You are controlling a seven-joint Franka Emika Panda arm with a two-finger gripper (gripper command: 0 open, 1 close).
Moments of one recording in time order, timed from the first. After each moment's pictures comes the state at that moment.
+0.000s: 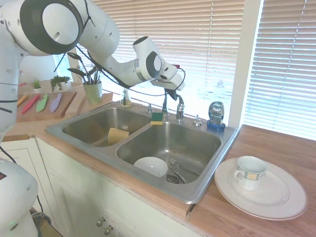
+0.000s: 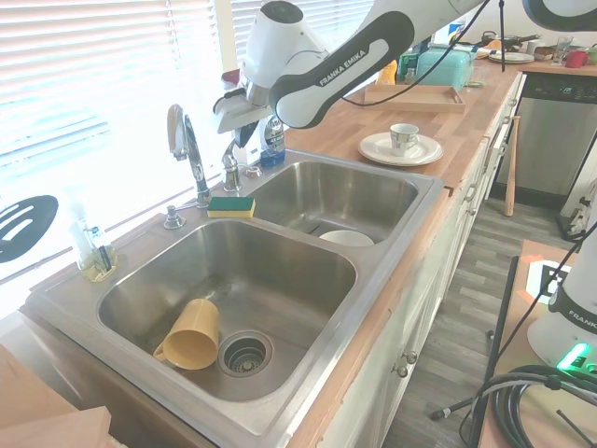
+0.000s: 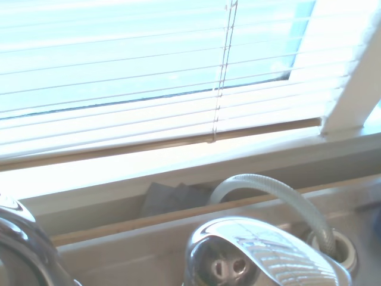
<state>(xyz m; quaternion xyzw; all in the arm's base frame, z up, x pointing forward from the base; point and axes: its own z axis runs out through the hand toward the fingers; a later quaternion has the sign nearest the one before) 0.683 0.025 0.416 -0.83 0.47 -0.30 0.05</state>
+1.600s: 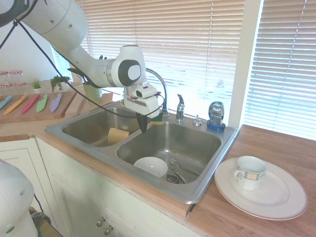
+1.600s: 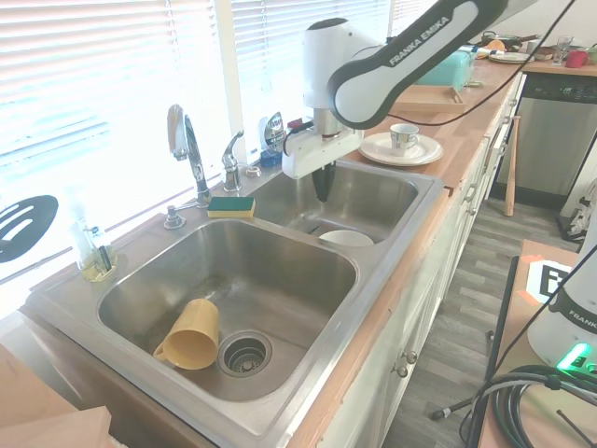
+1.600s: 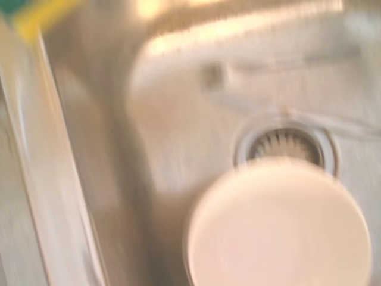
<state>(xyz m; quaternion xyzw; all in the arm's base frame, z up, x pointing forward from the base) 0.498 0.023 0.360 -0.86 0.51 -0.04 -0.03</state>
